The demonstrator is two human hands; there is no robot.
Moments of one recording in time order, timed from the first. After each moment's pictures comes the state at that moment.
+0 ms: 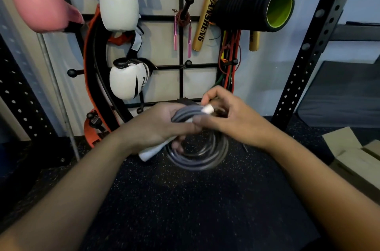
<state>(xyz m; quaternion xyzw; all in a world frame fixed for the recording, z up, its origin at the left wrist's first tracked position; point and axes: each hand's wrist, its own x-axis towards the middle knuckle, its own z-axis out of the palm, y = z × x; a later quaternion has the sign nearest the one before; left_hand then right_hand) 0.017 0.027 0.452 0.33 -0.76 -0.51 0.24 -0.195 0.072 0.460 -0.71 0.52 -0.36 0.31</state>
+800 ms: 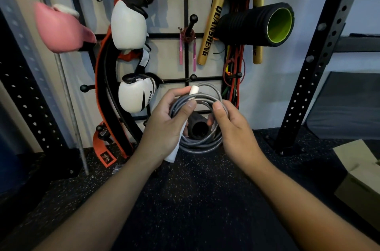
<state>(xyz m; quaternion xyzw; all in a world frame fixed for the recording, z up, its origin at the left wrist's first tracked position) -0.009 0.026 0.446 0.33 -0.67 -0.39 0.53 -0.170 0.070 0.440 -0.59 0.52 -0.56 0.26</state>
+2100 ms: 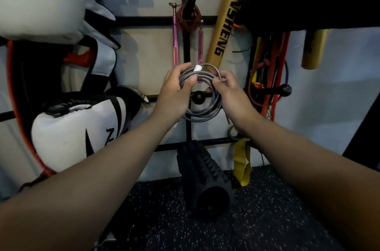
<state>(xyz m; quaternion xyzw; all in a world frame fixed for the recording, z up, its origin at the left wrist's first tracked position) -0.116 -0.411 0.394 0.38 -0.72 -0.25 0.53 -0.266 -0.370 0.397 -0.56 0.50 -0.59 0.29</state>
